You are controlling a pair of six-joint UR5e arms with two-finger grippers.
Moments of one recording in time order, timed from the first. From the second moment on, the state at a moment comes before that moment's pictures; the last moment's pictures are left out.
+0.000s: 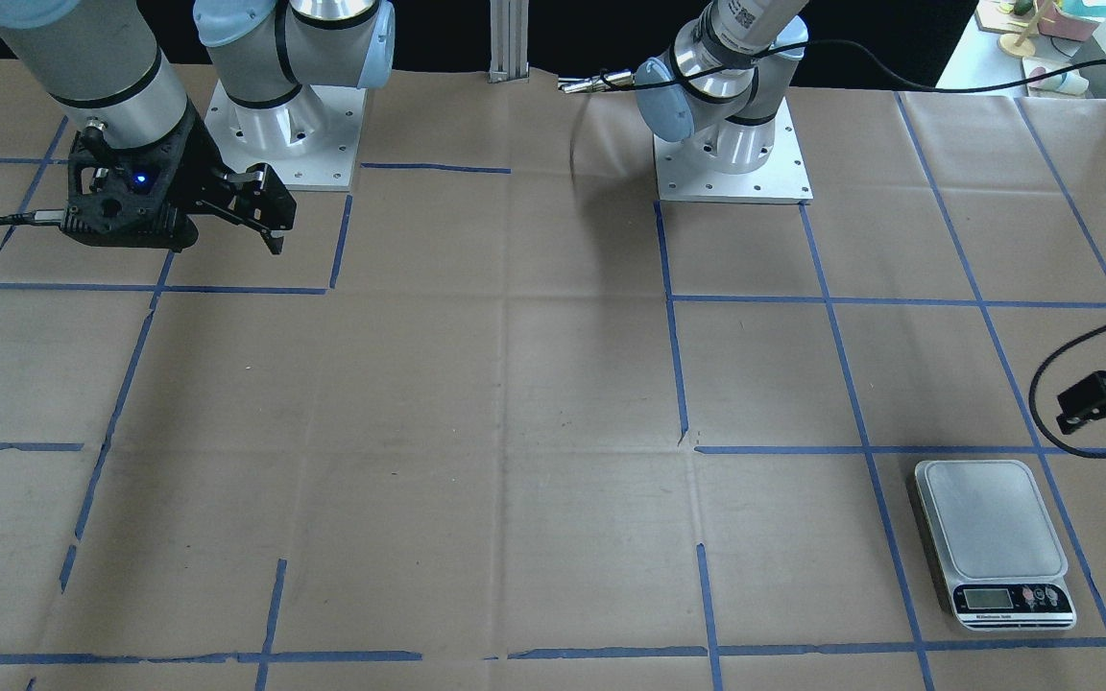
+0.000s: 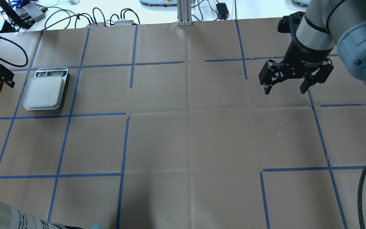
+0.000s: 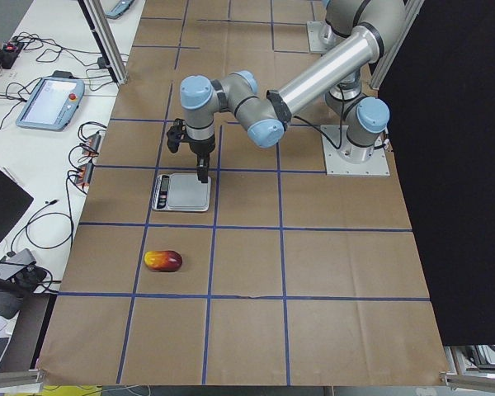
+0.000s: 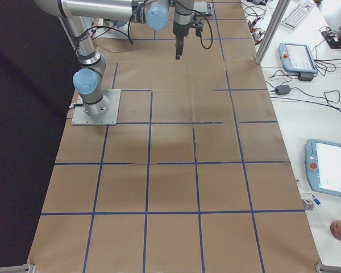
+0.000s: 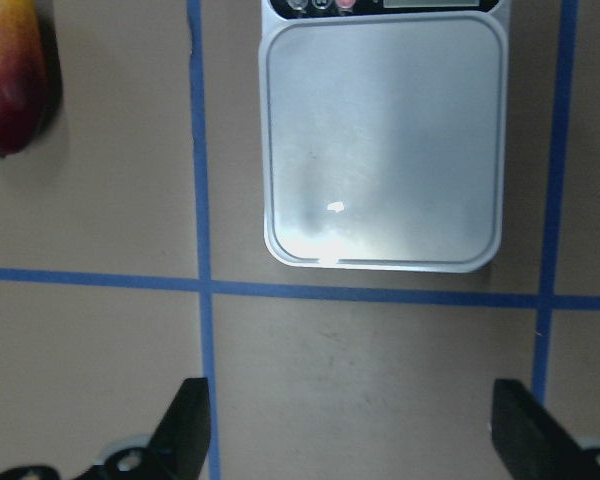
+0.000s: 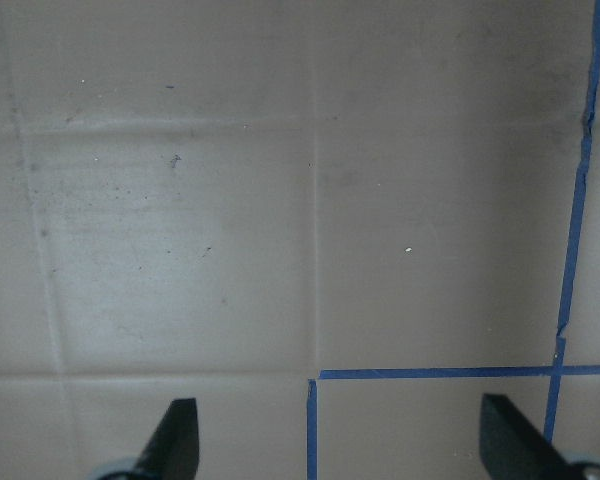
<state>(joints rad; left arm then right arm) -0.96 -1.98 -1.48 -1.16 1.65 0.63 1.53 -1.60 1.68 -1.57 -1.56 -0.02</state>
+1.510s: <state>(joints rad) -0.85 -2.55 -0.81 -1.32 1.64 0.71 1.53 -1.60 1.68 -1.57 -1.56 -0.02</state>
